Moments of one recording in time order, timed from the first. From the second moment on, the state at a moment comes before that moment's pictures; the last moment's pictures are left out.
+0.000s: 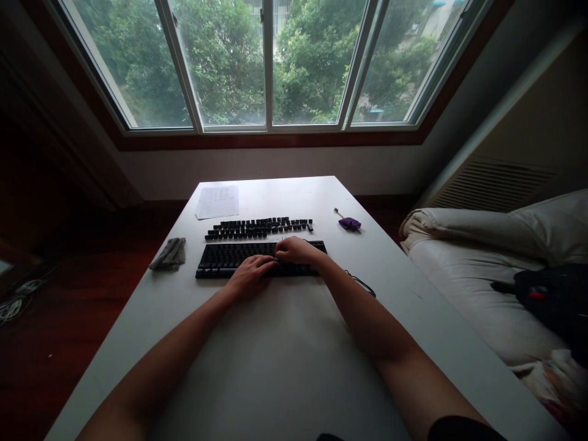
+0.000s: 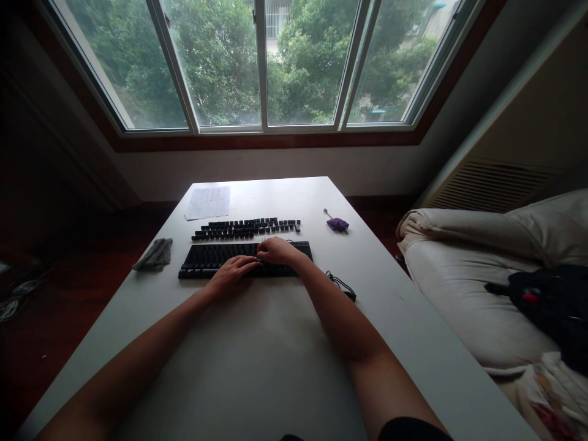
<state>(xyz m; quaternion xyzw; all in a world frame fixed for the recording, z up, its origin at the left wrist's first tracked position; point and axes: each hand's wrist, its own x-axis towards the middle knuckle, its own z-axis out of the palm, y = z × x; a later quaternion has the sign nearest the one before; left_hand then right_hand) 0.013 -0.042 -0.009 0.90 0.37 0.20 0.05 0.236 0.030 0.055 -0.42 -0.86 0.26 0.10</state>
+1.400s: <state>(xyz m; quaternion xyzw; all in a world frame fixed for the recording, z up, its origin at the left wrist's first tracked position) 0.012 -0.043 -0.011 0.90 0.38 0.20 0.05 0.237 0.053 0.025 -0.48 -0.74 0.43 0.21</state>
